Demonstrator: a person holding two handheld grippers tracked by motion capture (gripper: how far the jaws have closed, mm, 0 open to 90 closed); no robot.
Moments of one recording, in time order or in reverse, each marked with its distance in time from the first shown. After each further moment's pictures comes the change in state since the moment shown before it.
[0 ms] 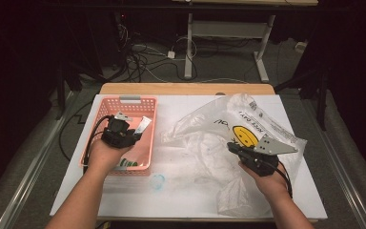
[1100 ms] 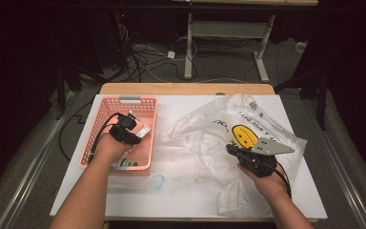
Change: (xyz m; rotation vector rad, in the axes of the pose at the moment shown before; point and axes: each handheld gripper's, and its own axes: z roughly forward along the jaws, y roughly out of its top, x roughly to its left) left arm 0.023 0.014 0.050 0.293 0.022 0.013; right arm 0.001 -0.004 0.004 0.032 0.000 0.017
